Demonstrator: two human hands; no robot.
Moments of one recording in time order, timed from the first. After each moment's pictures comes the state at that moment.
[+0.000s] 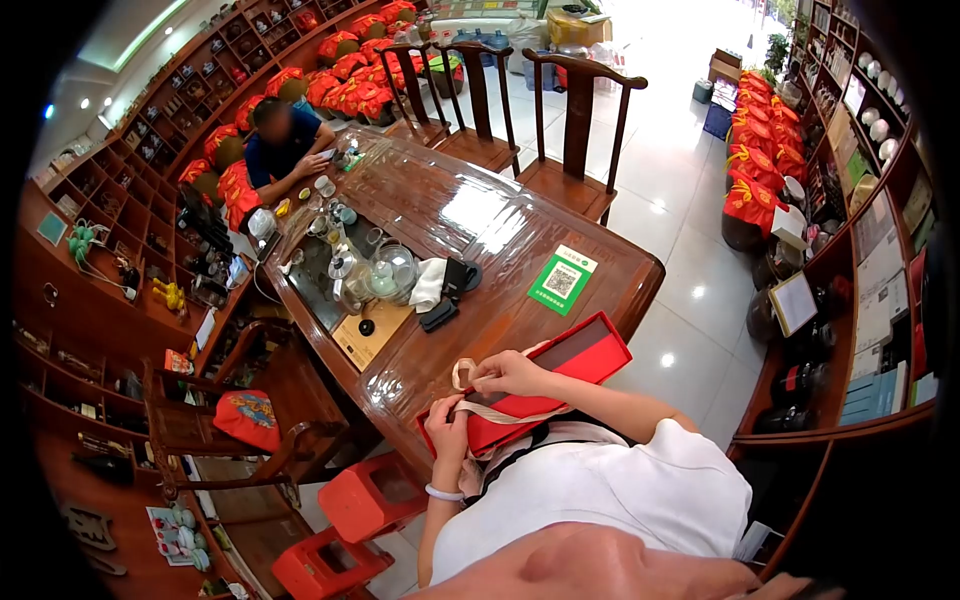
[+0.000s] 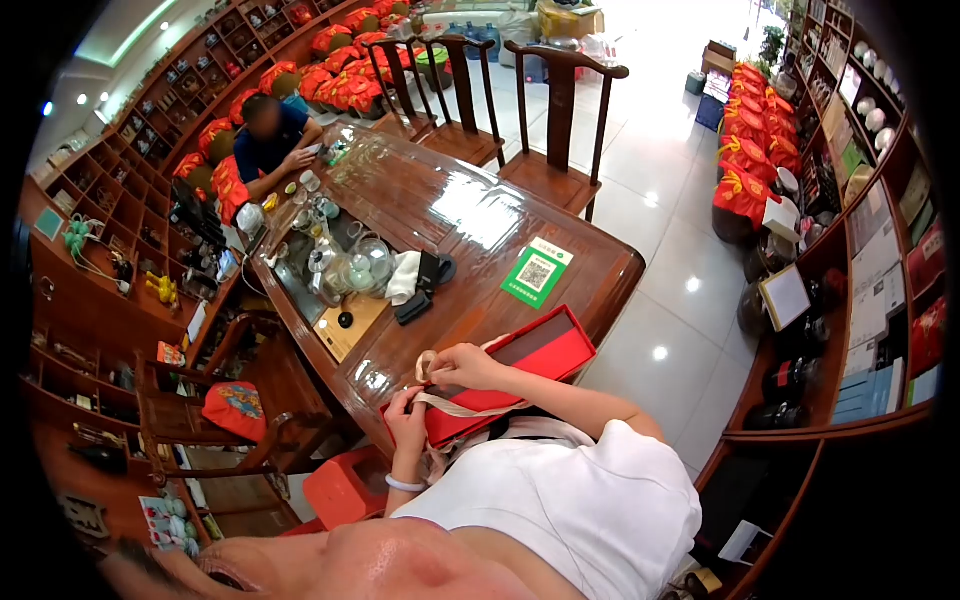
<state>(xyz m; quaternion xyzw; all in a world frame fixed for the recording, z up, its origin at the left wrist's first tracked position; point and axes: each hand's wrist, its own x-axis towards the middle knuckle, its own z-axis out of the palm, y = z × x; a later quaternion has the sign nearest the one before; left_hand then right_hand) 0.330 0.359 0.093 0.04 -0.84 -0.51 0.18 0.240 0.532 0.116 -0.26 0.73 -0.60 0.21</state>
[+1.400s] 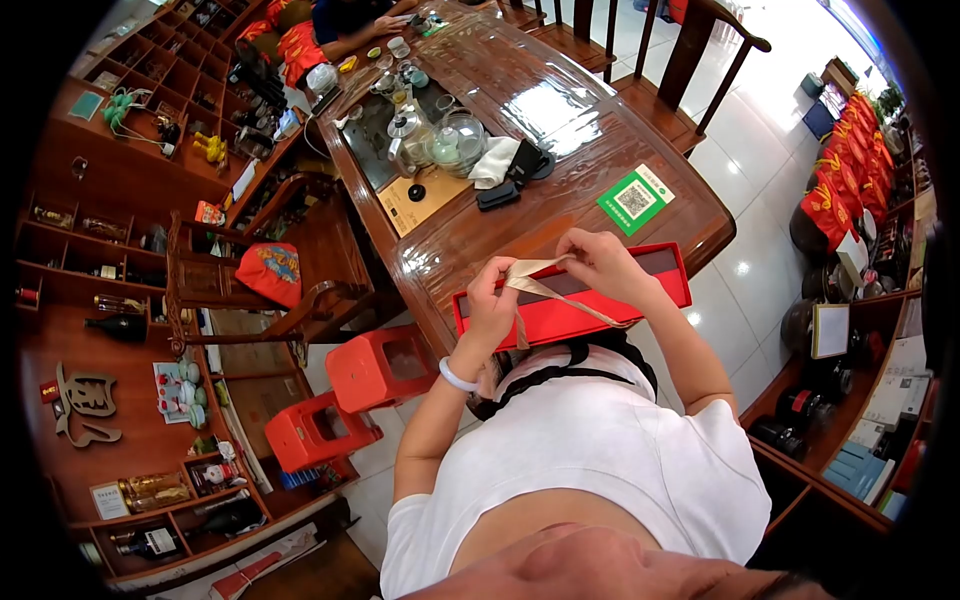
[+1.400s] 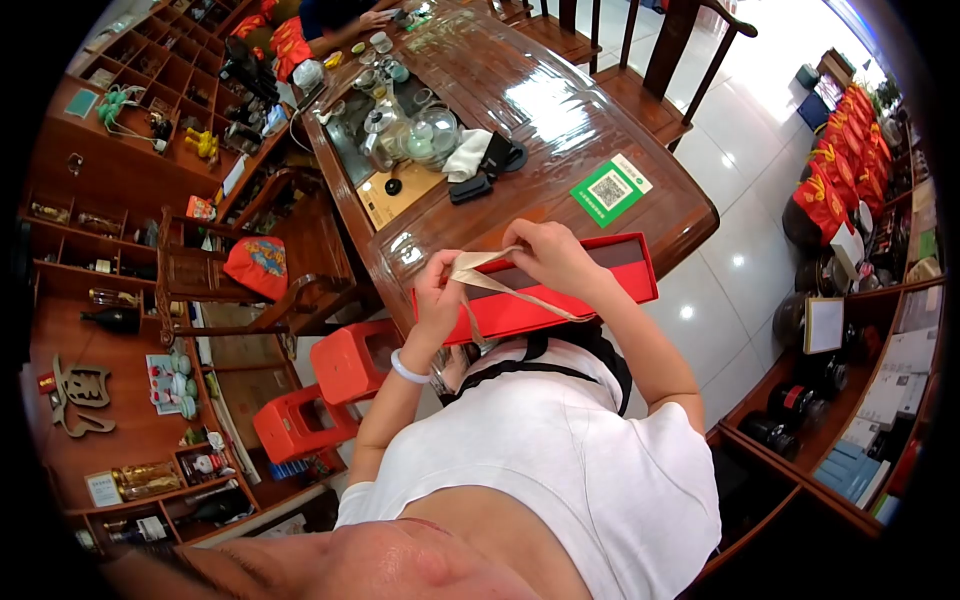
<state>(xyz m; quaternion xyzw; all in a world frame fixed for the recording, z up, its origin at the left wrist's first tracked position) 0.306 0.378 0.142 0.00 -0.79 -0.59 0.16 0.229 0.565 0.181 -0.33 0.77 -0.53 0.14</state>
